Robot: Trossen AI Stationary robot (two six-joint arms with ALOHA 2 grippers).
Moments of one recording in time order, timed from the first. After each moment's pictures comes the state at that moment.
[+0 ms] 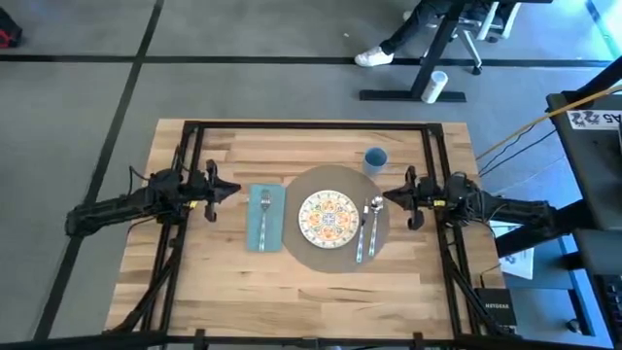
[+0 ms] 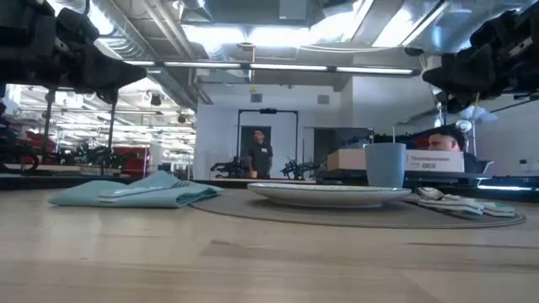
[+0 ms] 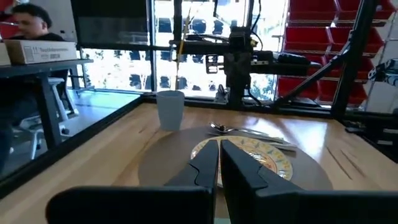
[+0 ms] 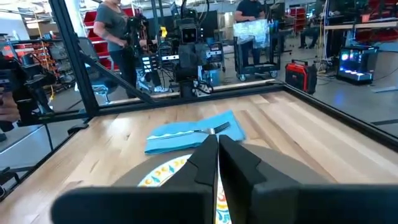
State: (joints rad) left arm 0.26 0.01 0.01 0.02 0.09 -0.01; right arm -0.12 0.04 0.01 0.02 -0.10 0.12
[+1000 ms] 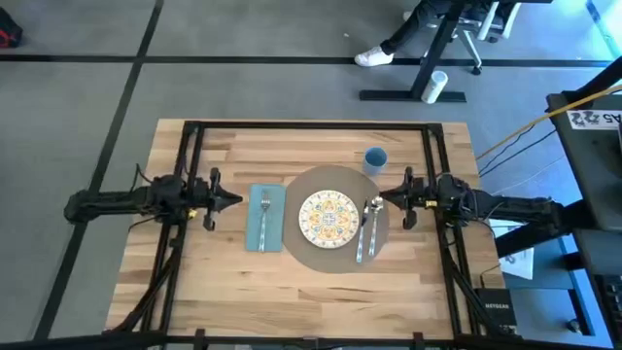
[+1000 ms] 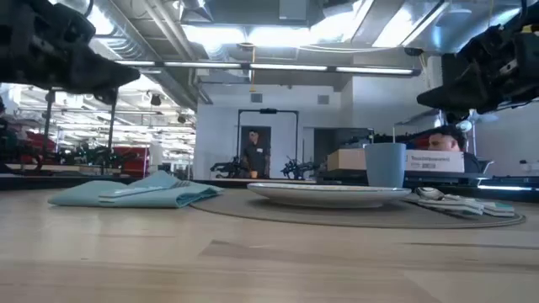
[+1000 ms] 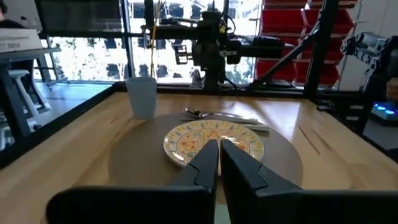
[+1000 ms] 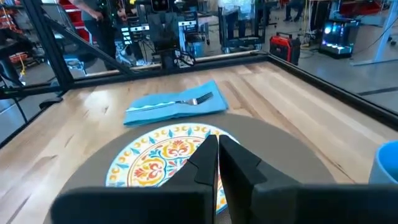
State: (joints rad) left arm 0.06 0.07 0.01 0.01 0.00 0.01; right arm -0.12 0.16 0.01 0.01 -0.04 0.10
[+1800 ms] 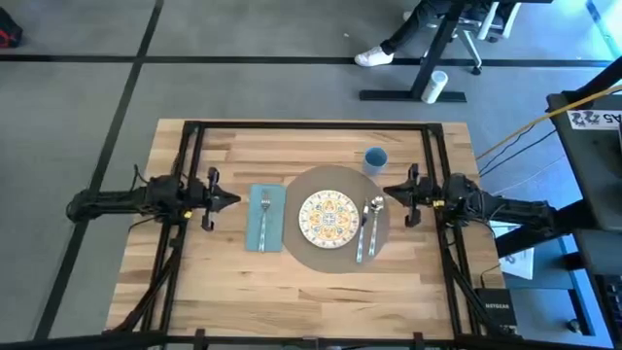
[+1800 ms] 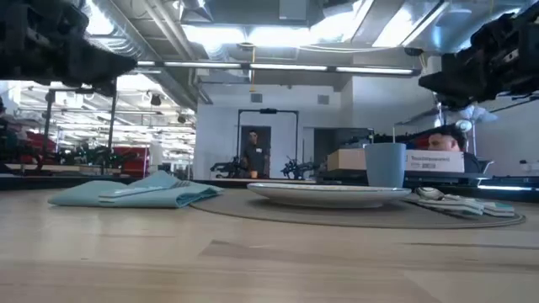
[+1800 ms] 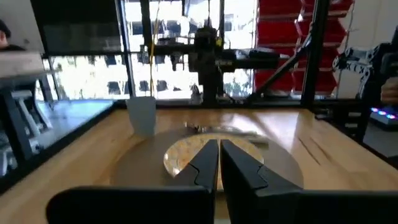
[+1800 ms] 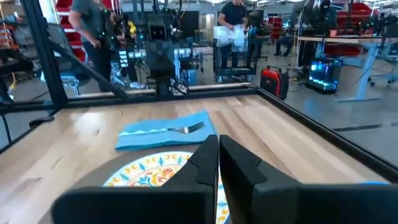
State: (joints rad) left arm 0.03 0.00 0.01 0.01 -0.02 0.02; right arm -0.12 0.04 0.01 0.01 -0.01 0.05
